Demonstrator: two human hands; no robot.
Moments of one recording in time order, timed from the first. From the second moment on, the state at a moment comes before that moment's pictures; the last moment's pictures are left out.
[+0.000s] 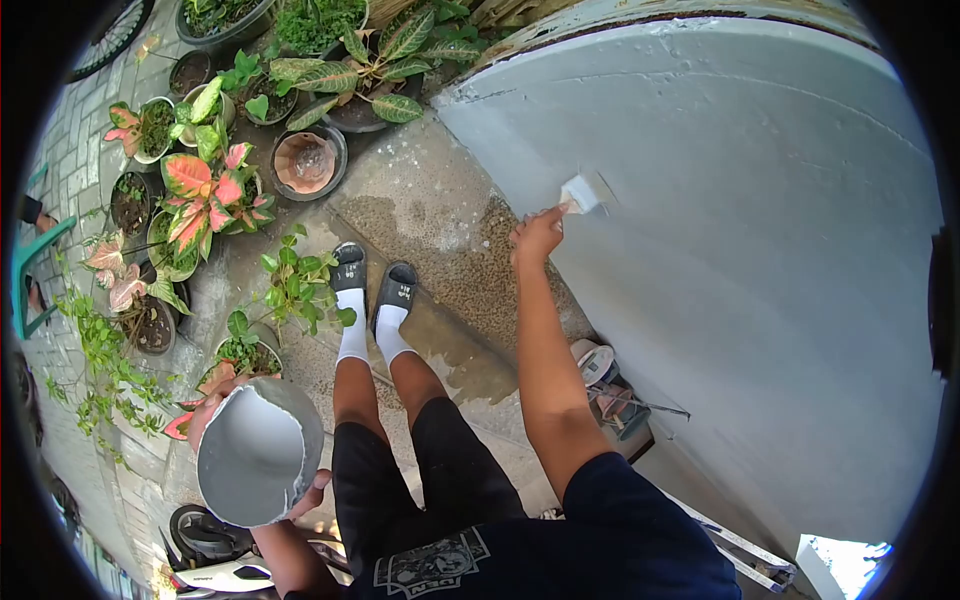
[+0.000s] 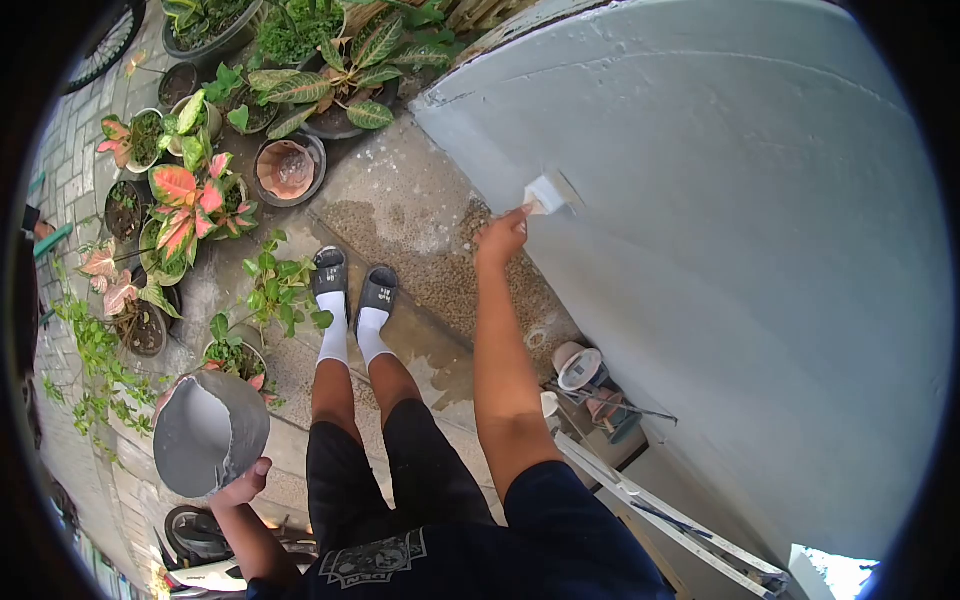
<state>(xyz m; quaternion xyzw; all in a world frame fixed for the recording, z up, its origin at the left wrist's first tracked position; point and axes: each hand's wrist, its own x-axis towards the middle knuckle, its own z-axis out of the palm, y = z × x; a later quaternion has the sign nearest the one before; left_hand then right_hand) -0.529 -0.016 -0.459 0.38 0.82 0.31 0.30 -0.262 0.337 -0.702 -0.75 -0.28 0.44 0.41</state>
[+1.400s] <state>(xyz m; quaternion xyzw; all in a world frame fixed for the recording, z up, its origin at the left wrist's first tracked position) -0.522 0.021 -0.428 0.30 0.85 0.35 0.25 -0.222 0.317 -0.449 -0.65 -0.26 0.55 0.45</state>
